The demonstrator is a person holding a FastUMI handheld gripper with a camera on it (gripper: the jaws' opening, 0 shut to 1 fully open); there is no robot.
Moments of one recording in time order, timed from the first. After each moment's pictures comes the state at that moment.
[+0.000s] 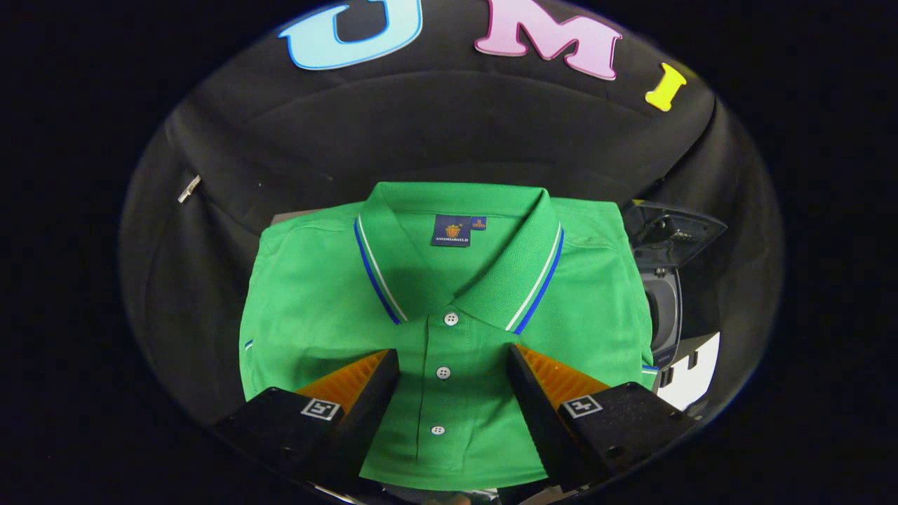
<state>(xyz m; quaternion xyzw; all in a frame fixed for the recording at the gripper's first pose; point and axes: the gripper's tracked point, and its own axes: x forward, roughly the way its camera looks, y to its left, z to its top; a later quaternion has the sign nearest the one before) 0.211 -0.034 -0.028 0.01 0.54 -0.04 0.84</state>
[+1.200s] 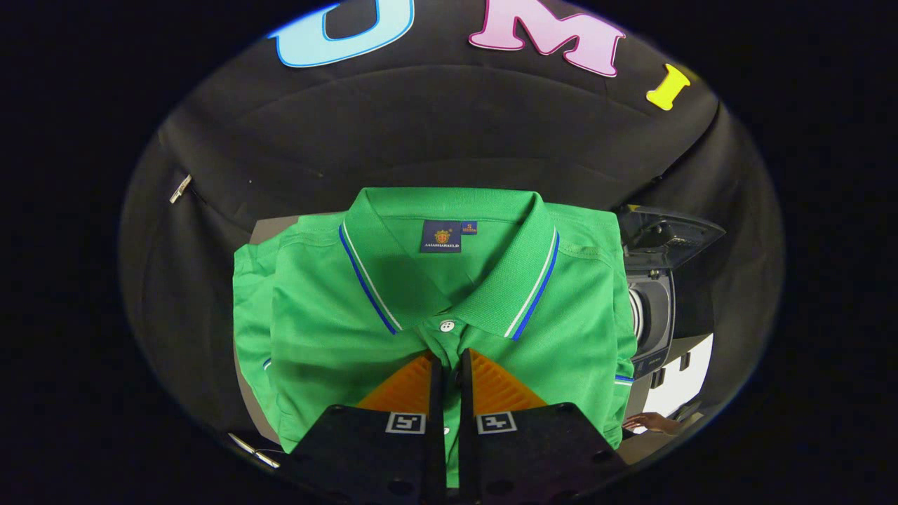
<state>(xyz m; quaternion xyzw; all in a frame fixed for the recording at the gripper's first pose) 0.227 -0.047 -0.027 -0.01 0.53 -0.05 0.85</state>
